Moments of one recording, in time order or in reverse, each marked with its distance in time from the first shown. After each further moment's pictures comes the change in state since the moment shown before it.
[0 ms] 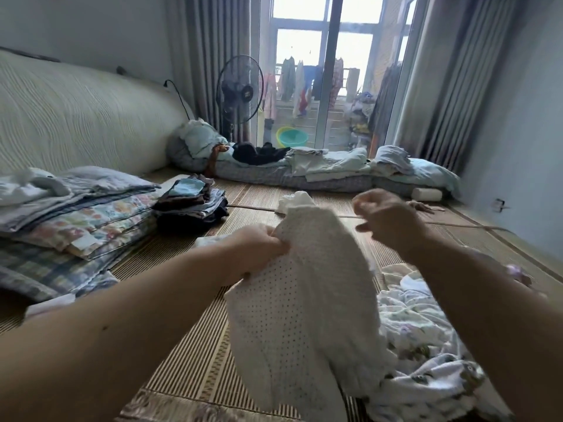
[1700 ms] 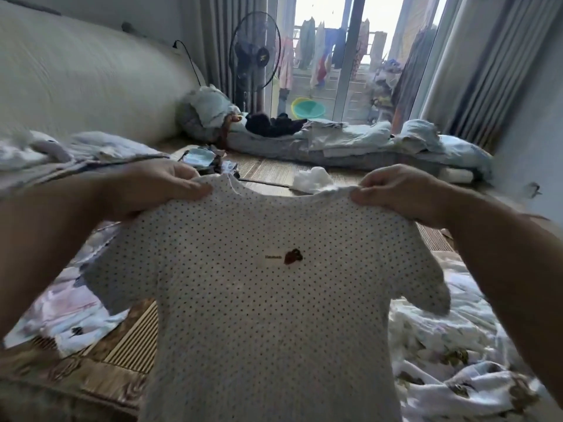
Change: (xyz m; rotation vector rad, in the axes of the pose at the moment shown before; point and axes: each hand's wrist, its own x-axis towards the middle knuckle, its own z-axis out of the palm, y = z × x) left_hand 0.014 -0.045 -0.165 0.399 0.152 0.093; right_hand 0.060 0.005 0.014 -0.230 -0.431 -0.029
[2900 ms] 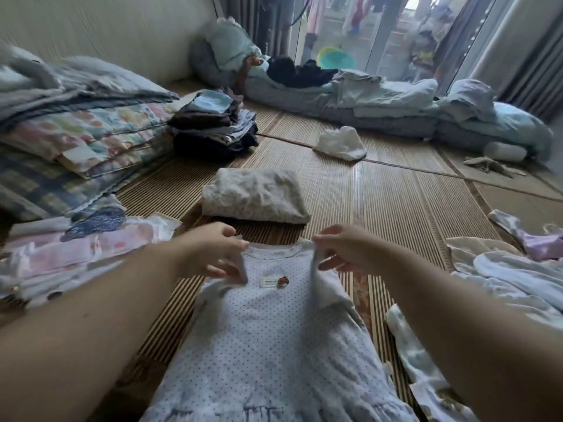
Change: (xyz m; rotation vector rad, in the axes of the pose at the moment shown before) left_hand 0.043 -0.119 0.135 -0.424 -0.147 -0.501; right_hand 0.092 0.104 0.174 0.177 -0.281 0.426
